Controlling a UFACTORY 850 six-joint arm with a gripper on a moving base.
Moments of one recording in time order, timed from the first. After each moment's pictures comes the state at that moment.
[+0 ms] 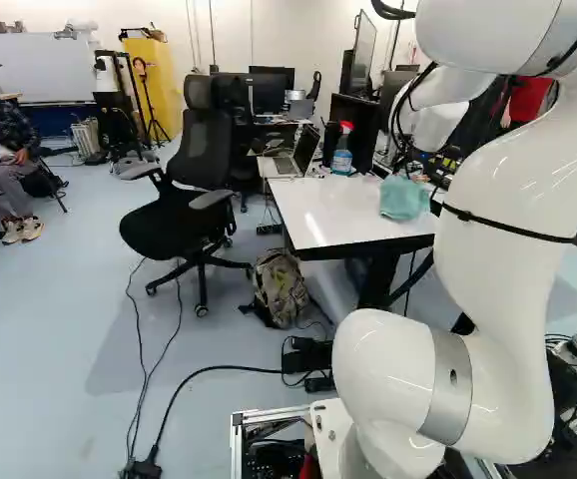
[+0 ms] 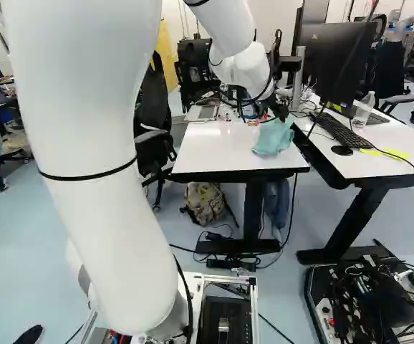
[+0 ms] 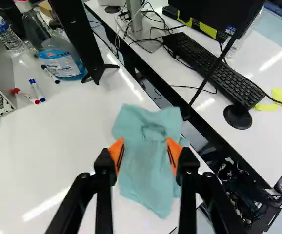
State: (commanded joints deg) arm -29.8 -13.4 -64.1 0.0 -5.1 0.0
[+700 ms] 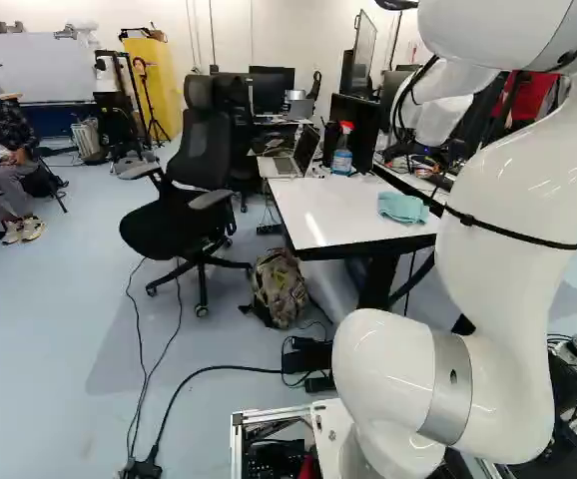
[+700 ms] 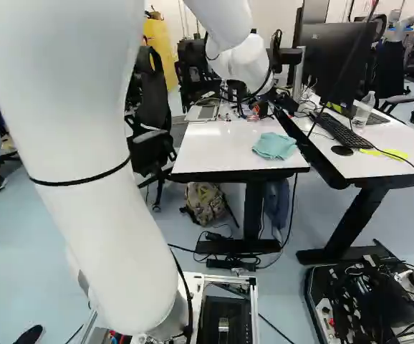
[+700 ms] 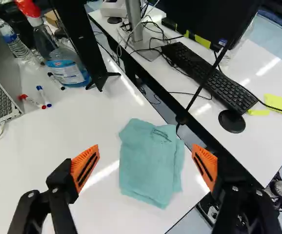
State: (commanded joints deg) arm -29.8 -9.4 -62.6 0.0 -5.1 0.0
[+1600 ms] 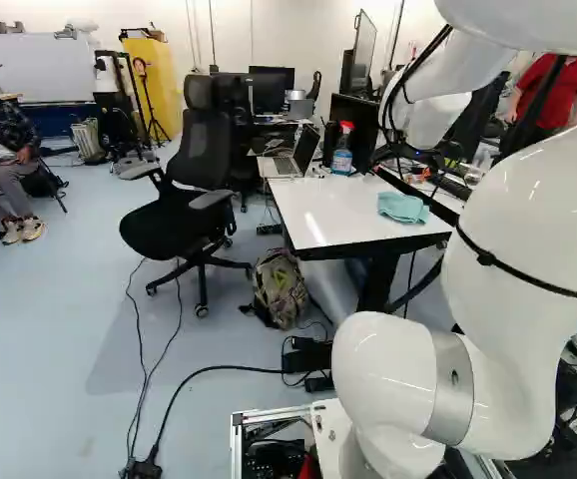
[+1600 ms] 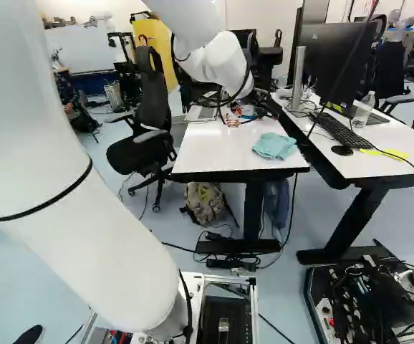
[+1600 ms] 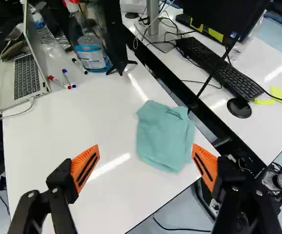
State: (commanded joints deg) arm -25.6 2.2 -50.6 0.0 -5.1 0.0
